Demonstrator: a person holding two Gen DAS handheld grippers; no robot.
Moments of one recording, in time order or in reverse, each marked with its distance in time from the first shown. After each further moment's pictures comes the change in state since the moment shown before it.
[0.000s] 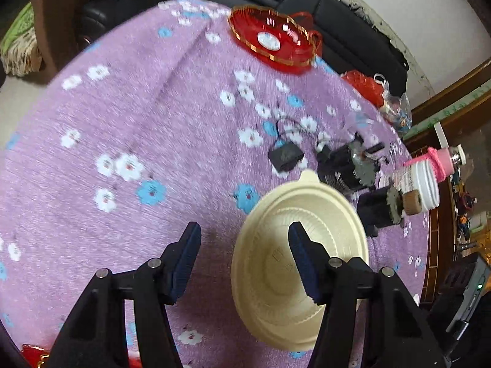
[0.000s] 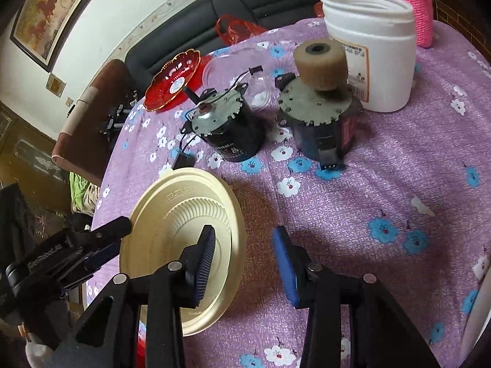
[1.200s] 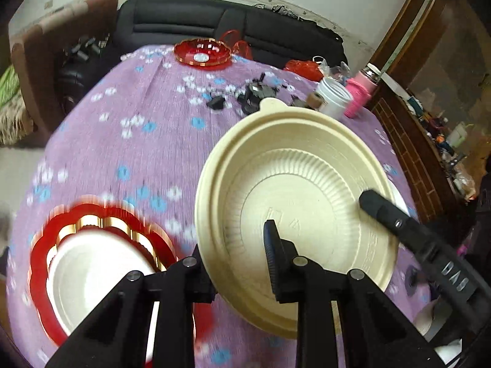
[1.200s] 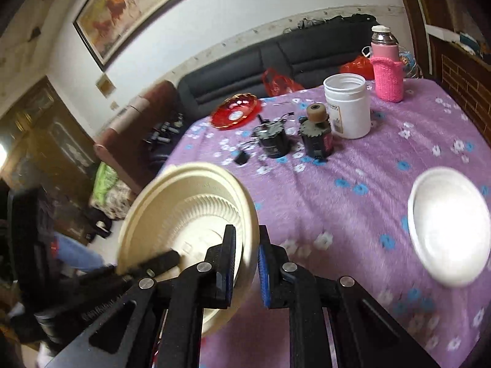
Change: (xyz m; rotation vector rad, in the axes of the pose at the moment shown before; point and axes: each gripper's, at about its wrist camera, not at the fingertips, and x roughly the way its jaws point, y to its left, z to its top) left arm -0.130 -0.035 -0.188 0.299 -0.156 -0.029; right arm -0.169 0.027 -0.134 -0.176 -0.252 0.110
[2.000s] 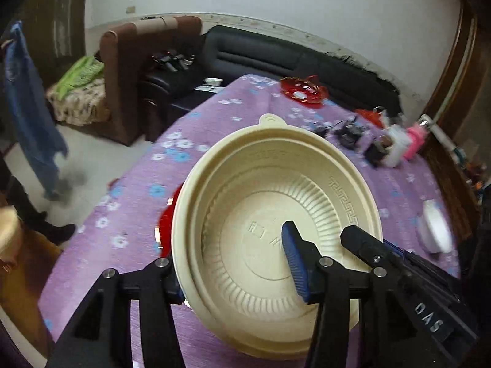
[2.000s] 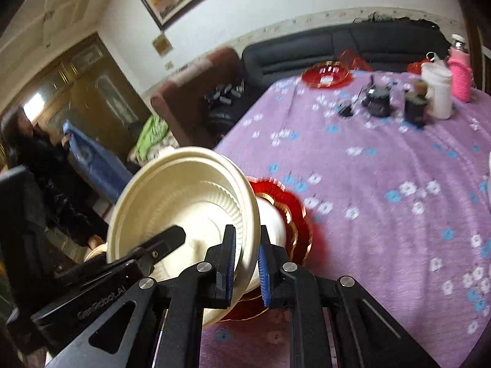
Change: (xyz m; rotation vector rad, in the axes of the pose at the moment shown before) left arm -0.090 0.114 -0.082 -0.157 -0.222 0.275; right arm 0.033 0.134 -0.097 -0.204 0.124 0.146
